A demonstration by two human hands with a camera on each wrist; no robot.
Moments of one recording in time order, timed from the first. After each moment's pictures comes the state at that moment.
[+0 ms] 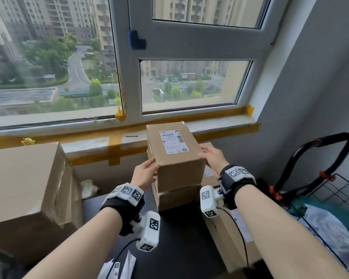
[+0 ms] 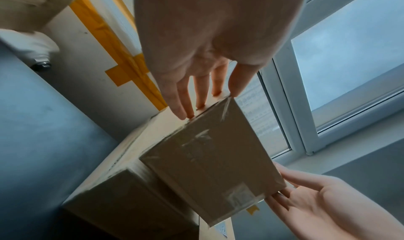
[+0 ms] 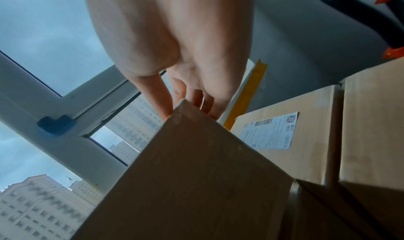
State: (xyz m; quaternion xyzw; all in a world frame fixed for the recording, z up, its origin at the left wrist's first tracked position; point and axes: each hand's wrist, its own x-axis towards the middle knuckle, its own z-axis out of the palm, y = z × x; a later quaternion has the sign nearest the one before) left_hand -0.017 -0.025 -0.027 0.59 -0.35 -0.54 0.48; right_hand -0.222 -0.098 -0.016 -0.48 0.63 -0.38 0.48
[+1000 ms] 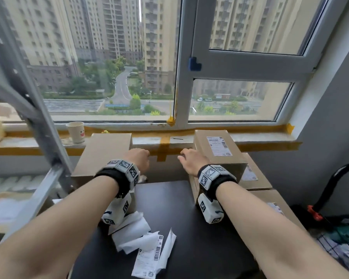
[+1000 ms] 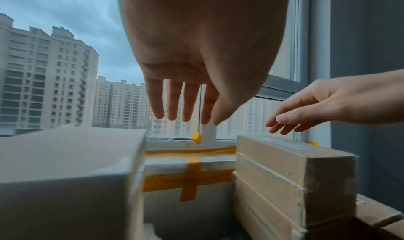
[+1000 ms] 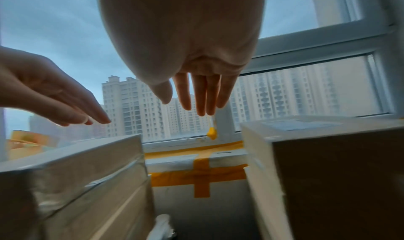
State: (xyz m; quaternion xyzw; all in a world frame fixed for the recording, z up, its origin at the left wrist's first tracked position) left_hand 0.130 0.088 0.048 0.76 -0.64 -0.06 0.05; right_hand -0.052 0.021 0.034 -0.84 0.52 -0.09 0.13
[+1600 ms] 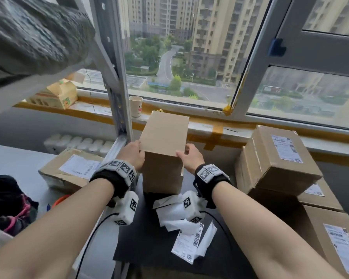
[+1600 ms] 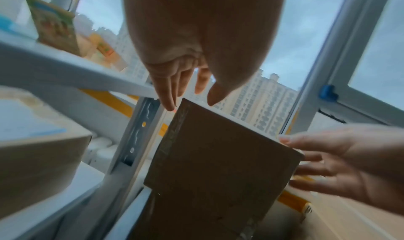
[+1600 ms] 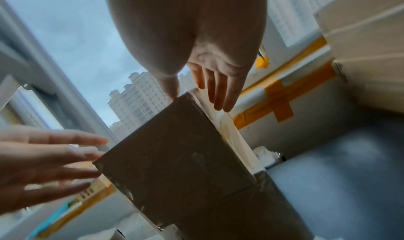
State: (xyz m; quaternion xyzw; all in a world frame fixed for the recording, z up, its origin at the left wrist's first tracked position) left_hand 0.278 0.180 -0.010 0.87 -0.42 -0.13 0.24; right_hand 0.120 0.071 -0.022 -0.75 0.49 -0.17 0.40
